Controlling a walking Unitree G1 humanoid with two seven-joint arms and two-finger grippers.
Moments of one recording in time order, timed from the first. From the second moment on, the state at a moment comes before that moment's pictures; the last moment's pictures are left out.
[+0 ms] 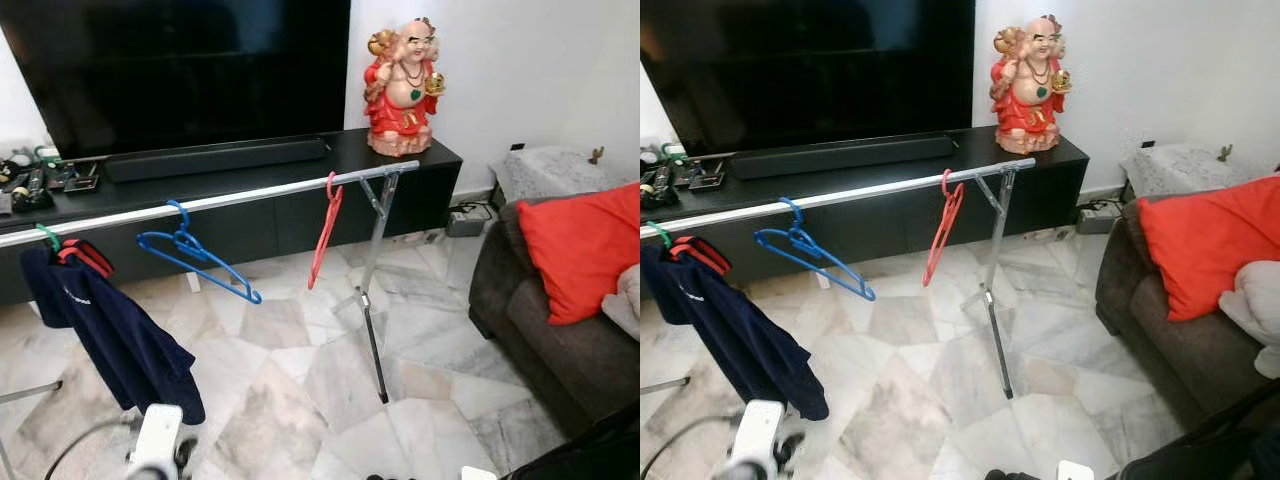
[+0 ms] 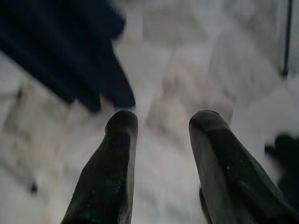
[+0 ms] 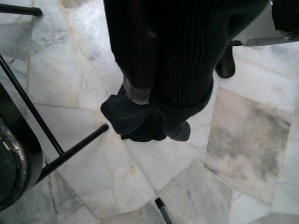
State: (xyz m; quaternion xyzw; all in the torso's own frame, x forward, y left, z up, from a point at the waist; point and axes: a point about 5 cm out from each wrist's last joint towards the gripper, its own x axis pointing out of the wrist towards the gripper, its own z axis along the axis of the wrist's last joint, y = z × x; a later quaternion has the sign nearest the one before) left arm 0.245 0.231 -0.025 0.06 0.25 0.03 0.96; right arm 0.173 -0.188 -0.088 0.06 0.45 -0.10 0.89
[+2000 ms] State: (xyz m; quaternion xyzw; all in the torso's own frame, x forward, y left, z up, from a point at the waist) left arm 0.265 0.178 0.068 0.02 0.05 -0.06 1.00; right arm 0.179 -0.190 -0.085 0.08 0.43 -0.11 0.89
